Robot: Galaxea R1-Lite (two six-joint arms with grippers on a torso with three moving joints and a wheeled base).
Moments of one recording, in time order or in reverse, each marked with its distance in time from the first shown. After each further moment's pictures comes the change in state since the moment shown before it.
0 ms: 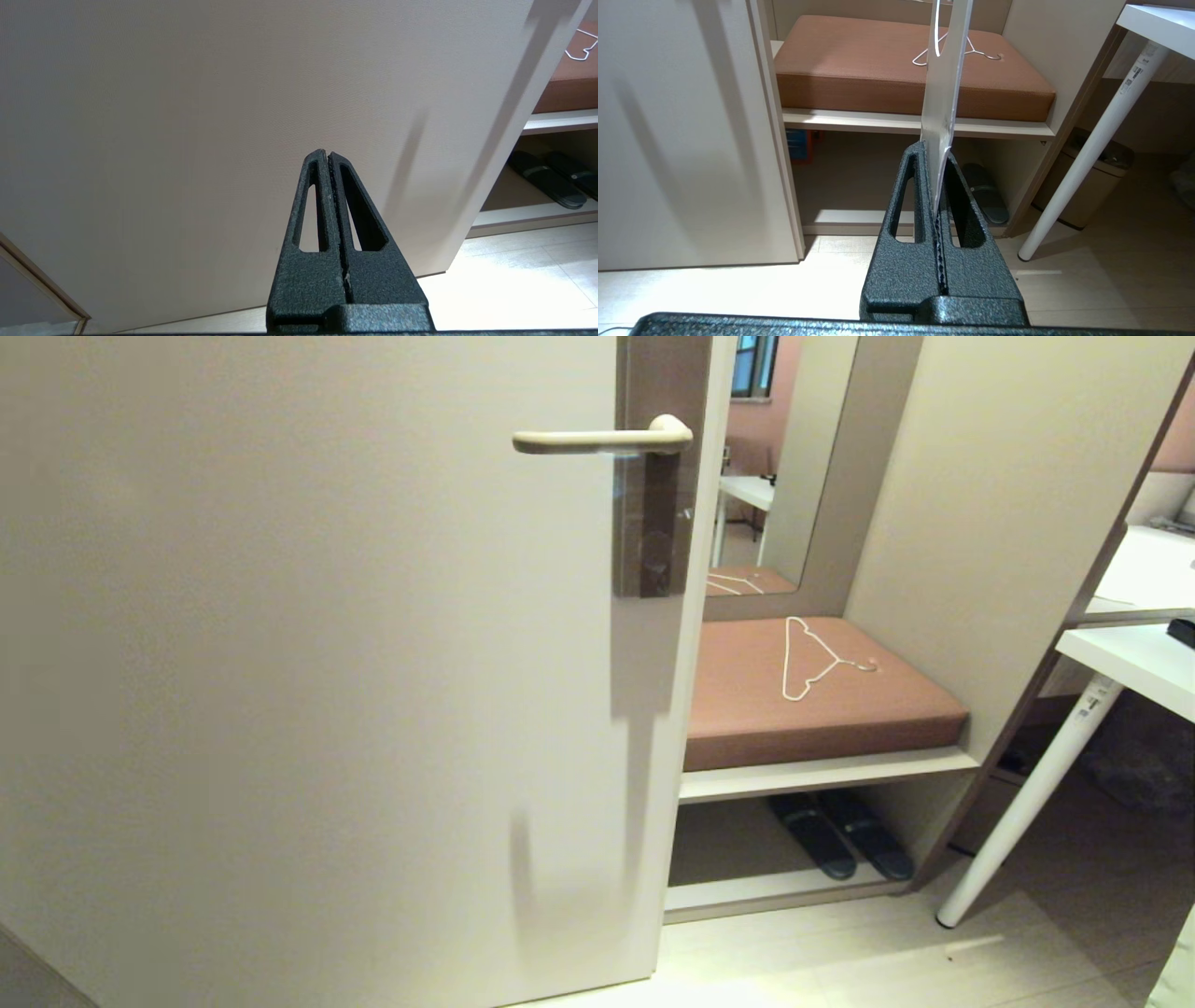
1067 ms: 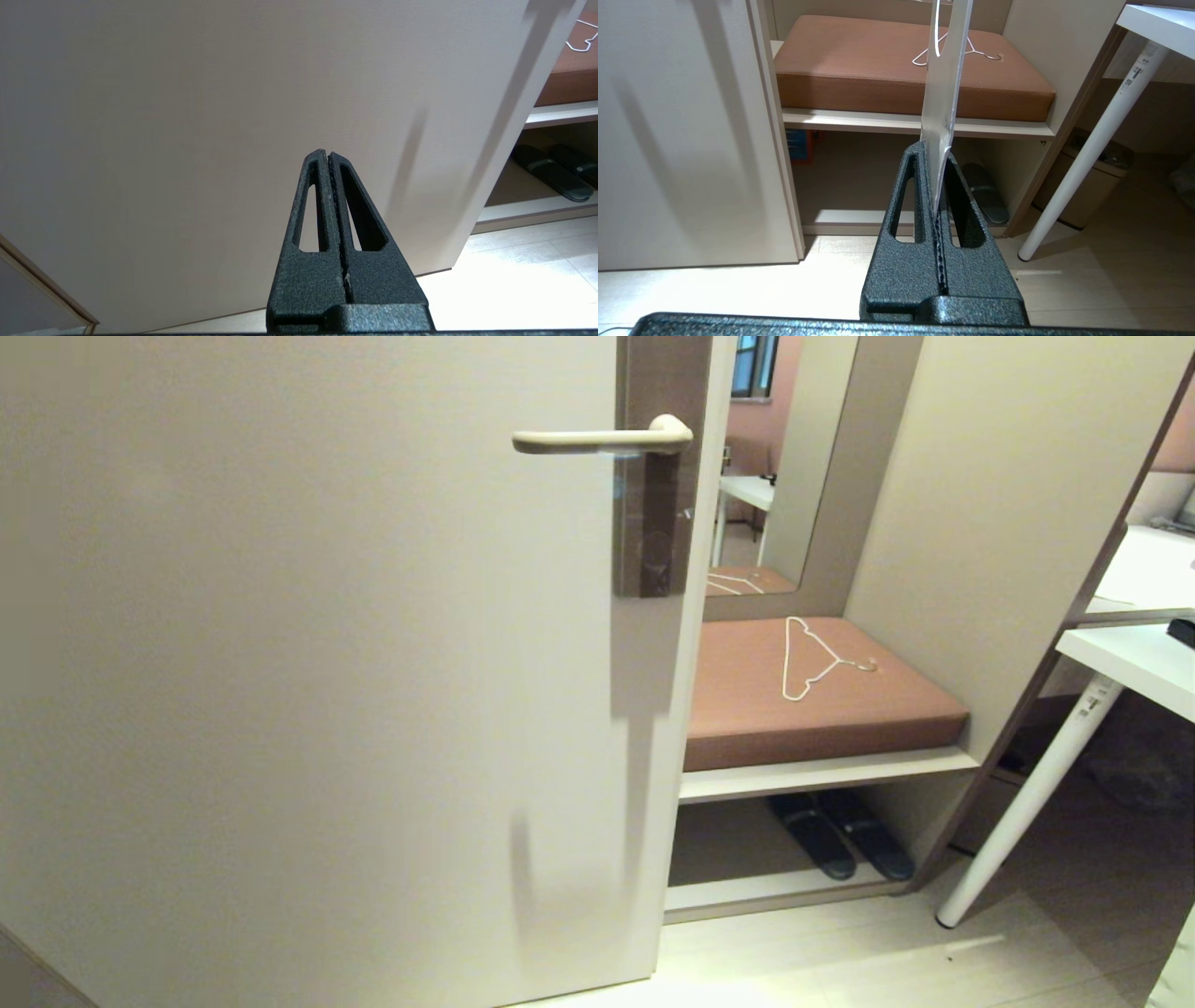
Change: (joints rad) left arm 0.000 0.000 0.000 -0.001 -0.010 0.029; right arm 0.000 0.000 0.000 0.000 0.000 0.000
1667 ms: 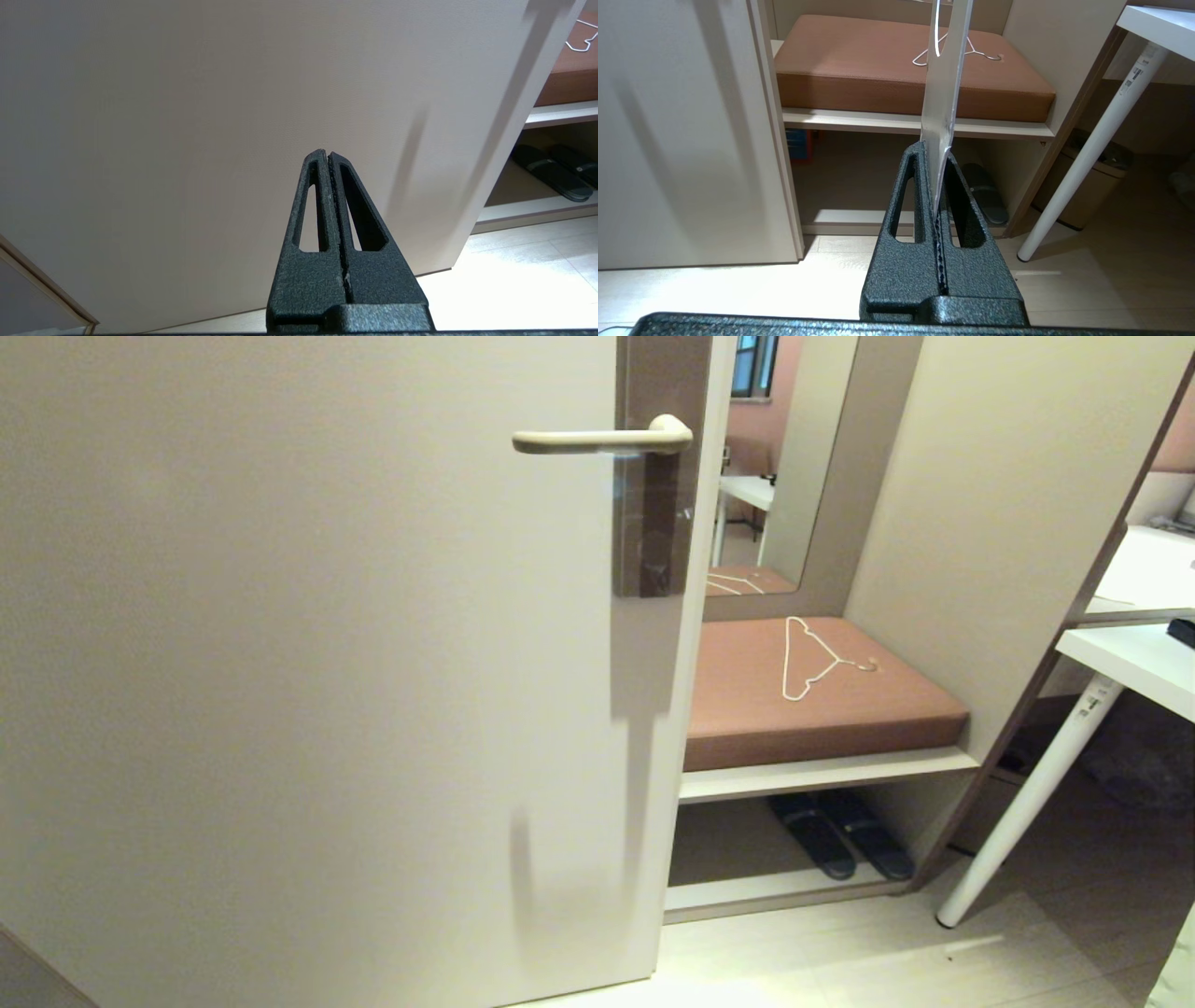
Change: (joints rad) left arm 0.000 0.000 0.000 0.000 0.000 0.000; right arm 0.000 0.002 0.000 0.000 0.001 -0.004
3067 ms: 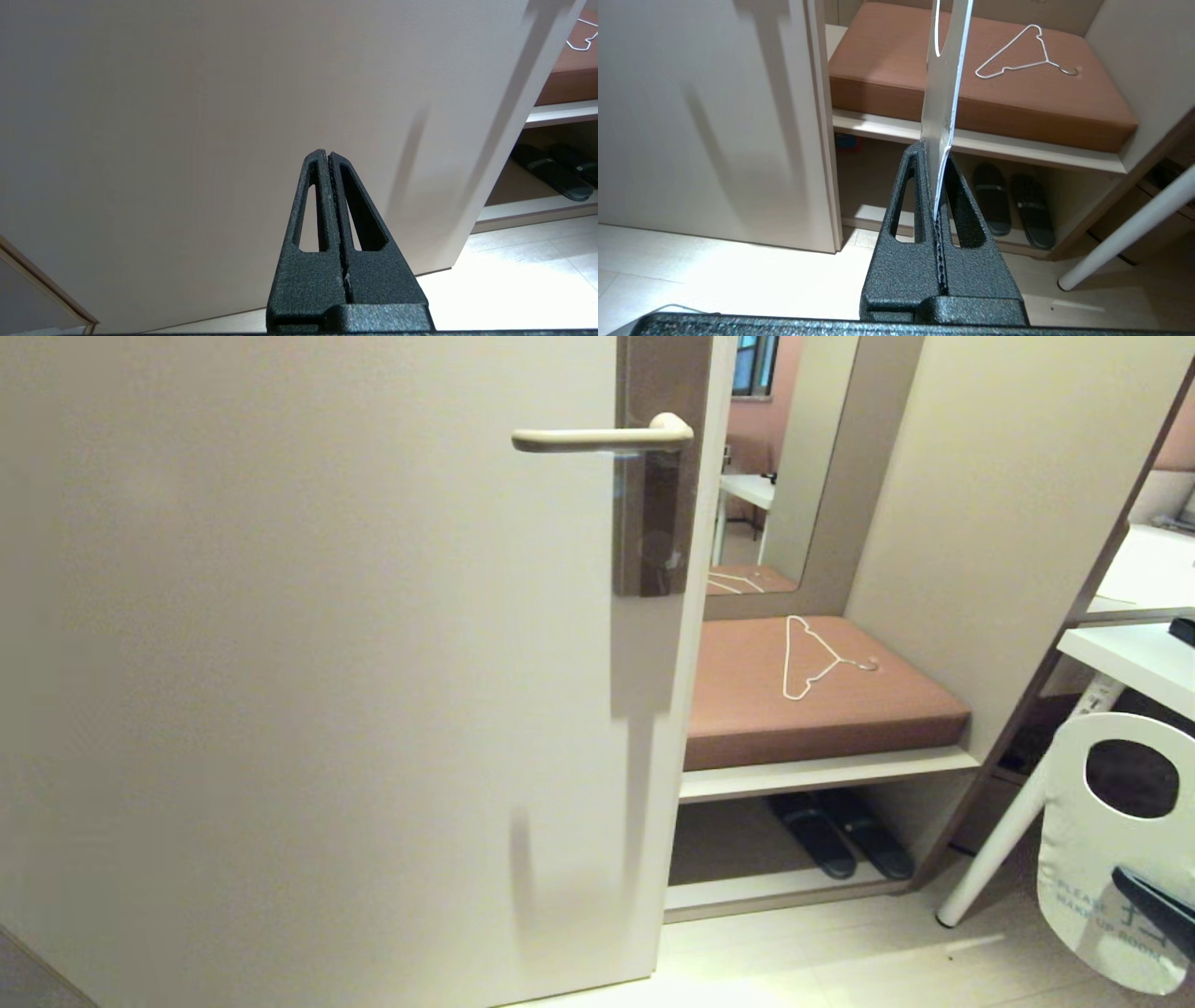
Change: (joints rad) left arm 0.000 0.000 0.000 0.000 0.000 0.000; right arm 0.016 0.741 -0.060 -0.563 0.173 -0.018
